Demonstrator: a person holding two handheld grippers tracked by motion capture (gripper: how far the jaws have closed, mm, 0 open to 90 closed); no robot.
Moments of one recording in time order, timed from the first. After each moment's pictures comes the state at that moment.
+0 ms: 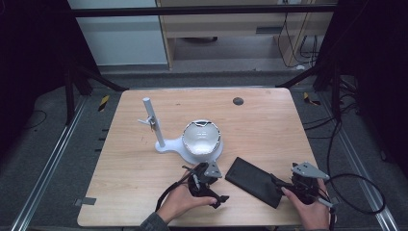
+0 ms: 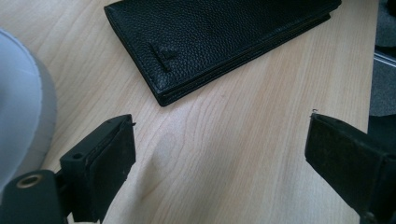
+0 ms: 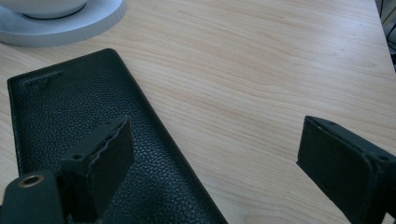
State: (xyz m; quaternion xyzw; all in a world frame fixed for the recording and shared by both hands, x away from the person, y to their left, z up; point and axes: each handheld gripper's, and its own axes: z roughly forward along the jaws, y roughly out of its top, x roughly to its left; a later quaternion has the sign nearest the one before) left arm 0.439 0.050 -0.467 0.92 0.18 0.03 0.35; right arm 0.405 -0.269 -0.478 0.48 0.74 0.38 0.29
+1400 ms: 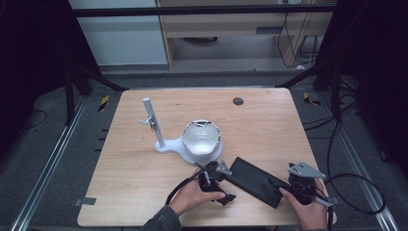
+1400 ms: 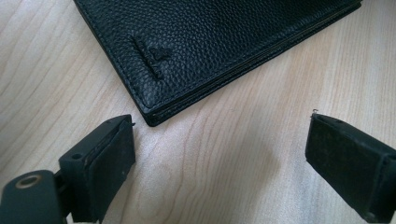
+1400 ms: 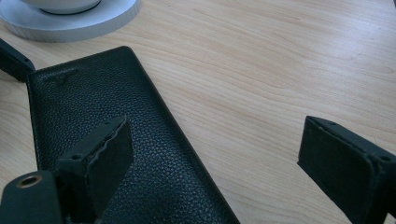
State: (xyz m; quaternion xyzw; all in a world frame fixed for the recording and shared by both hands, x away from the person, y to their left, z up) left arm 0.458 0.023 -0.492 0.93 0.19 0.00 0.33; right arm 0.405 -0.262 -0.477 0.46 0.75 0.38 0.28
